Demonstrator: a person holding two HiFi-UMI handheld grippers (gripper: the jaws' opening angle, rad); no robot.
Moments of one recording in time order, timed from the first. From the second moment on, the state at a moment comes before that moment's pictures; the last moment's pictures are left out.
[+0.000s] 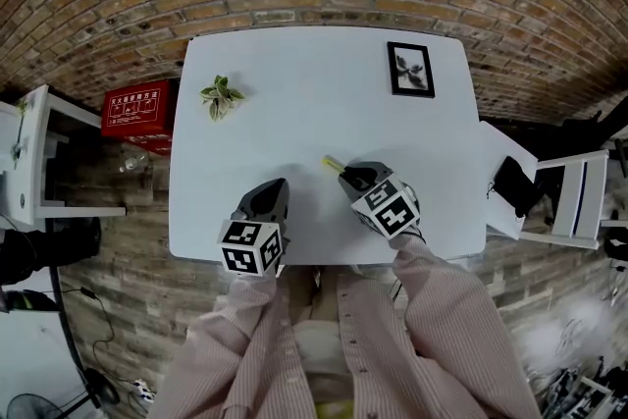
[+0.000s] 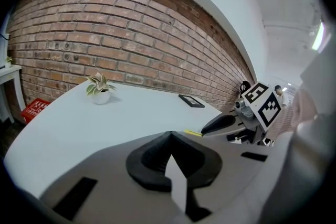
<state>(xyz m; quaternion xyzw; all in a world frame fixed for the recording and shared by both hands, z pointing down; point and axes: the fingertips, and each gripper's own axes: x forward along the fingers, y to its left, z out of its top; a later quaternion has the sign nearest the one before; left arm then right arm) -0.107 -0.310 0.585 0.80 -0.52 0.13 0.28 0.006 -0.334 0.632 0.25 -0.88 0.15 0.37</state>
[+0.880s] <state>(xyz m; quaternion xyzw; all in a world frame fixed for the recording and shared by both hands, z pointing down) -0.115 -0.323 0.510 0.83 -0.52 0.07 0.18 0.025 -0.348 0.533 0.36 -0.91 0.18 0.12</state>
